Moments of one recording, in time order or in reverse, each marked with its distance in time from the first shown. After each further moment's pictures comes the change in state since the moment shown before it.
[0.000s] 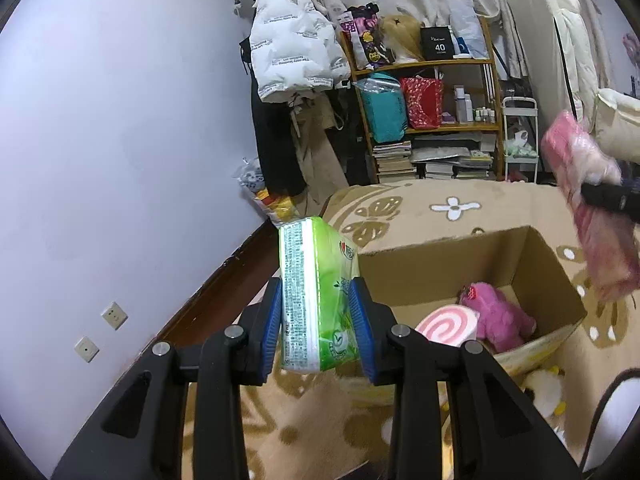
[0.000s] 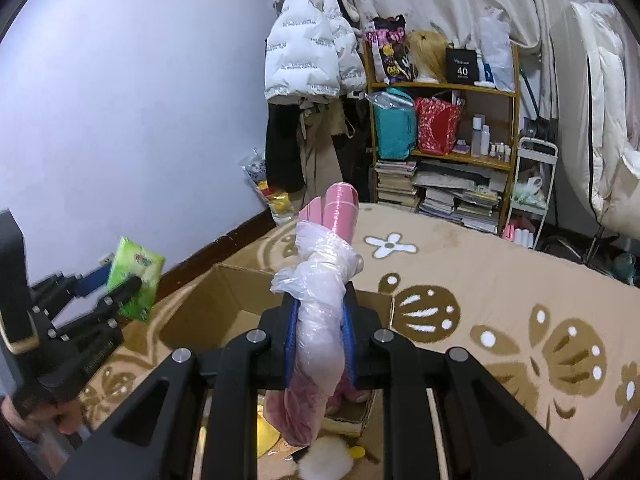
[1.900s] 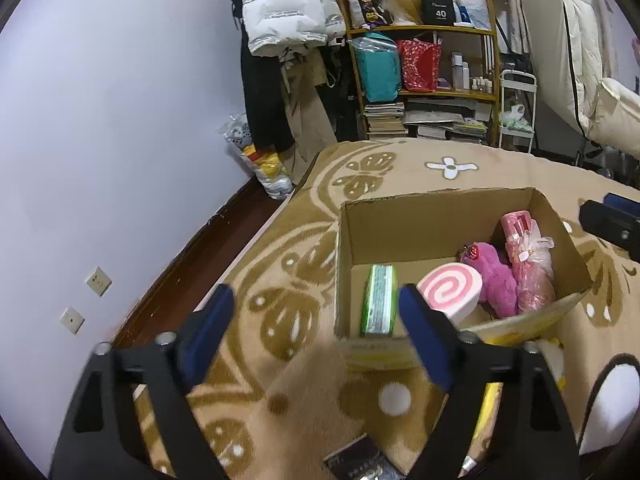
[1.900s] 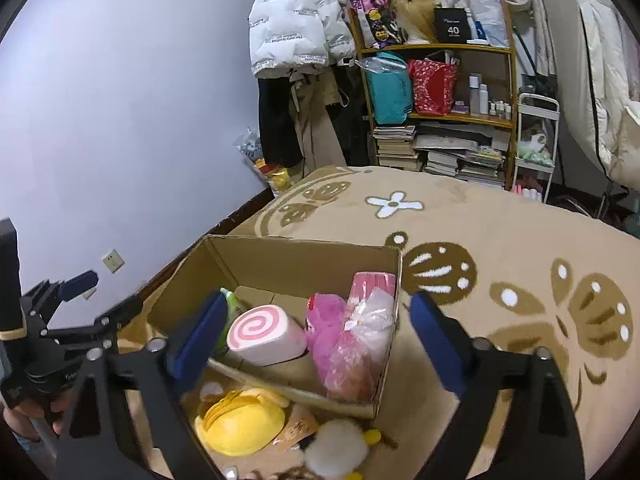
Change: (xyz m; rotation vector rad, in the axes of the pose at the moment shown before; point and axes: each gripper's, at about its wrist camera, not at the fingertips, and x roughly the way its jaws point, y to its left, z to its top) left arm 0.020 0.011 -0.025 -0.035 0.158 -0.054; right arm 0.022 -0.016 -0.029 0.088 0.075 0.026
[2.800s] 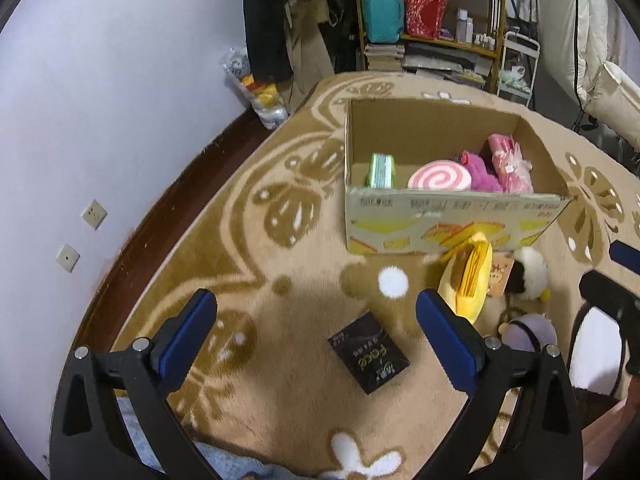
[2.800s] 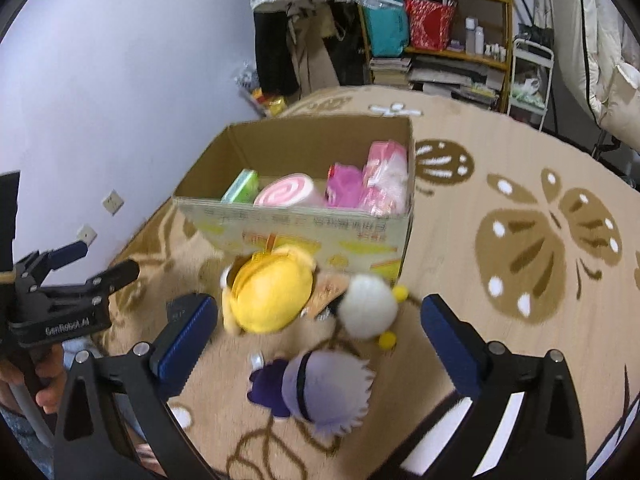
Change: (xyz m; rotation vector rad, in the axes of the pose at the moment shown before) left arm -0.028 0.016 -0.062 -0.039 0.255 -0.045; right arm -0.038 0.034 -0.082 0.008 0.254 -0.038
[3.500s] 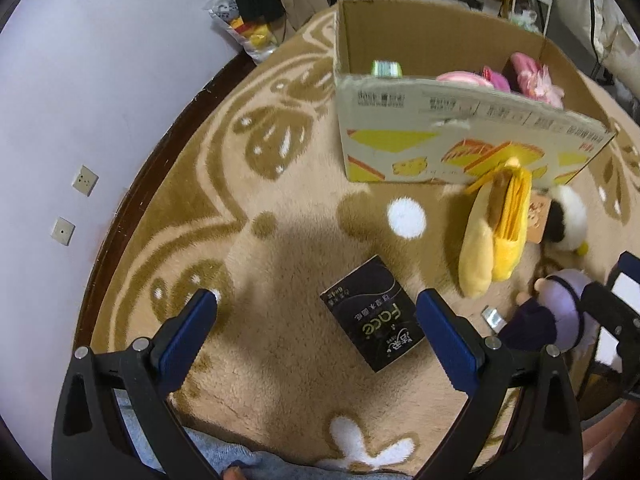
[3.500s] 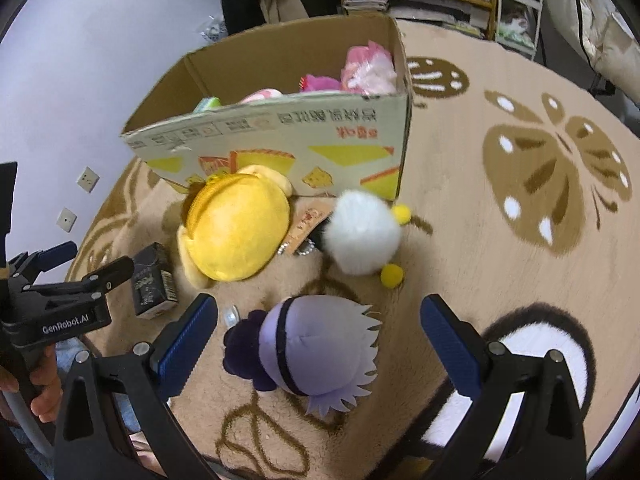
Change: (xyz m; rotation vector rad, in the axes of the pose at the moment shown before) left arm 0.058 -0.013 -0.018 0.044 0.213 0.028; right arm 0.053 -0.006 -0.029 0.101 0.192 -0.049
